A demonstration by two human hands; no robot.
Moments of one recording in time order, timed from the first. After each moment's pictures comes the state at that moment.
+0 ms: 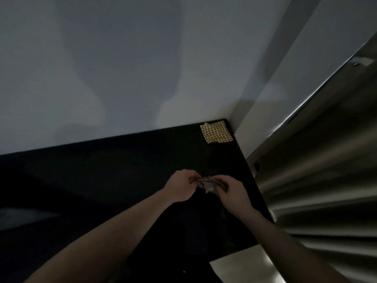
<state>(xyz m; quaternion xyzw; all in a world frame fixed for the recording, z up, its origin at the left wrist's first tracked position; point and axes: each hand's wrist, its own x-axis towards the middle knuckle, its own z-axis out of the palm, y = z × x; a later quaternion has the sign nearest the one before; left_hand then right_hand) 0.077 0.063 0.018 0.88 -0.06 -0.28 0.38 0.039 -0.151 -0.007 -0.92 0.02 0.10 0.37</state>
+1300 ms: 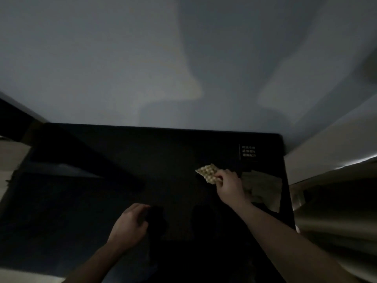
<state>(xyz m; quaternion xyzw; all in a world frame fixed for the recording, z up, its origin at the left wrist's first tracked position) -0.027 0.182 -0.058 0.91 0.23 -0.18 0.29 0.193 -0.105 -0.129 -0.94 -0.15 0.18 0.26</state>
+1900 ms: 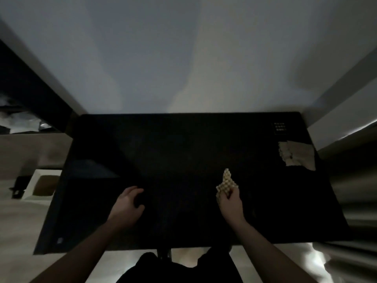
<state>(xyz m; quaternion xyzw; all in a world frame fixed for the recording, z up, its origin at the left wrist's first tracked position) -0.163 0.448 -0.067 0.91 0.21 -0.20 0.28 -0.076 0.107 -0.078 -0.83 0.24 0.22 0.46</state>
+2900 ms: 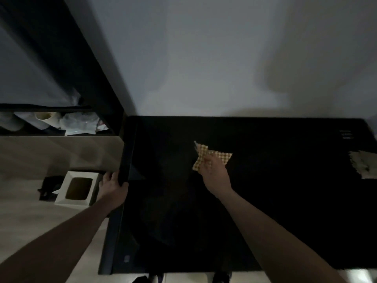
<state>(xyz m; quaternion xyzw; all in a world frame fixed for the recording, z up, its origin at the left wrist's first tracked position) -0.148 0.777 -0.127 0.89 0.35 -0.19 0.23 -0.025 0.440 -0.082 -0.89 -0.02 0.15 0.43</state>
